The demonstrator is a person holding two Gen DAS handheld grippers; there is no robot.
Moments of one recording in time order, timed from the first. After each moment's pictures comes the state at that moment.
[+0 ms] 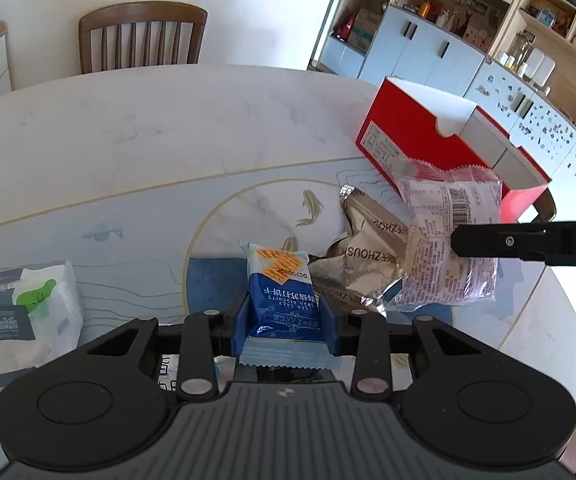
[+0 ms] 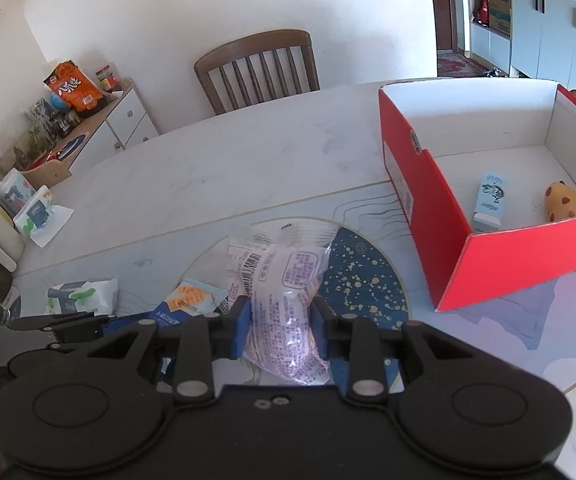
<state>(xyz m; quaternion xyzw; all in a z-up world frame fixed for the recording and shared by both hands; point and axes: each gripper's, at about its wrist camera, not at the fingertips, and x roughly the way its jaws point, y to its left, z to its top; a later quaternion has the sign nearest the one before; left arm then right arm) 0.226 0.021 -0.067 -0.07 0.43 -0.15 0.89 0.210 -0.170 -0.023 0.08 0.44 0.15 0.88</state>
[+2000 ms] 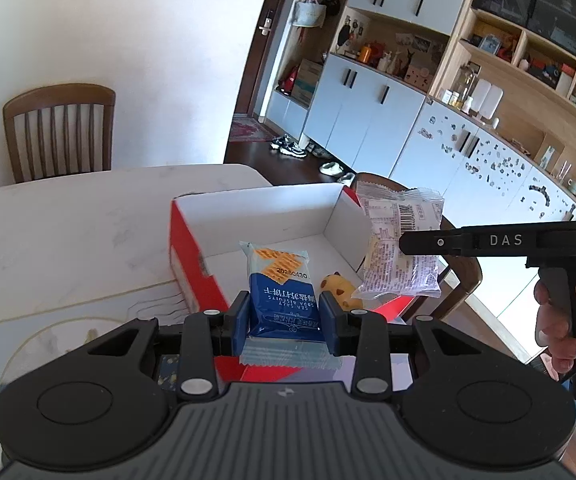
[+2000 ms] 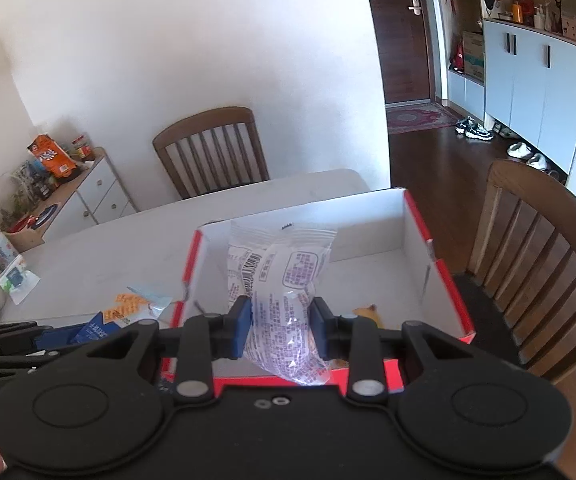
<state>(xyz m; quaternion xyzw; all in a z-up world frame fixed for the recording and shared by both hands) 0.258 -0.200 0.045 -0.07 0.35 -0.20 0.92 0.262 -0.399 0.048 0.08 0.37 0.14 0.91</state>
